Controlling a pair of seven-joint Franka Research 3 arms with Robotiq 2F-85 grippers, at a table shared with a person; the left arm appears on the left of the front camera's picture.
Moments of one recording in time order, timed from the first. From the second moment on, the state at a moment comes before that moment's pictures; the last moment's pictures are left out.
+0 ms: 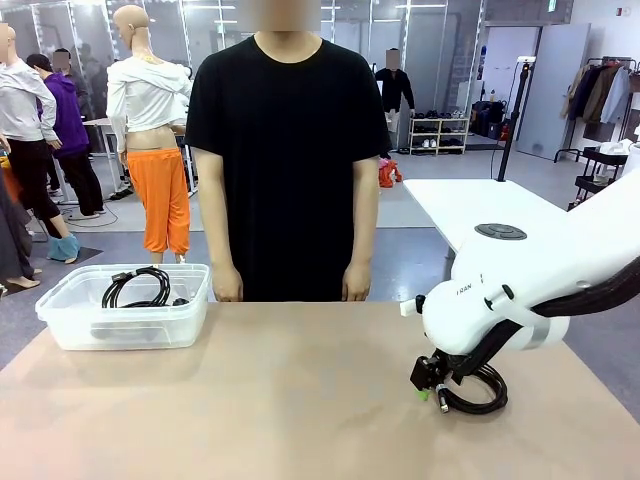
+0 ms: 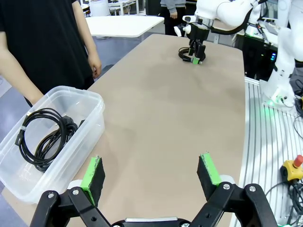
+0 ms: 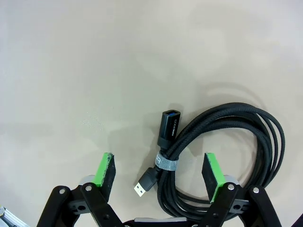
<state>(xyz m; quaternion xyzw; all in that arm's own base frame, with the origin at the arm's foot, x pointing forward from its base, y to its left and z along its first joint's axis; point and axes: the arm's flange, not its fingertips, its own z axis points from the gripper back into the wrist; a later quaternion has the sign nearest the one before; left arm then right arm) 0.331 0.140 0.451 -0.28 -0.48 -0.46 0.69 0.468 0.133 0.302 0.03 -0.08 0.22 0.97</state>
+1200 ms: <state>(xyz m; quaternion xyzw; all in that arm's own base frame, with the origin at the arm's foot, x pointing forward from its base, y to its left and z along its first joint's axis) 0.331 0.140 0.451 -0.28 -0.48 -0.46 0.69 0.474 0.137 0.312 0.02 -0.07 0.24 0.97</state>
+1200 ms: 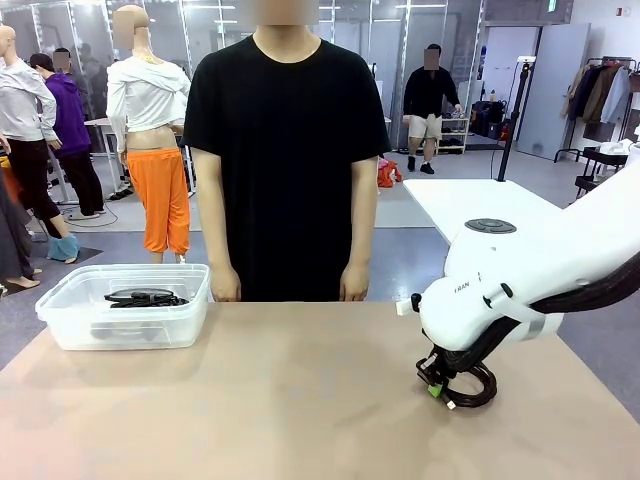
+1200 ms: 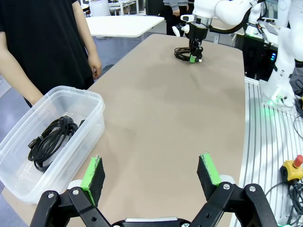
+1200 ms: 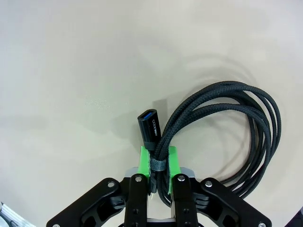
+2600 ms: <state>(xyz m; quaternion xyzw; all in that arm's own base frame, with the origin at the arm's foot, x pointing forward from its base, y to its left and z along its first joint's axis) 0.331 0.139 0.451 -0.28 -0.48 -0.46 0.69 0.407 0.298 0.394 0.03 -0.09 0.23 0.97</state>
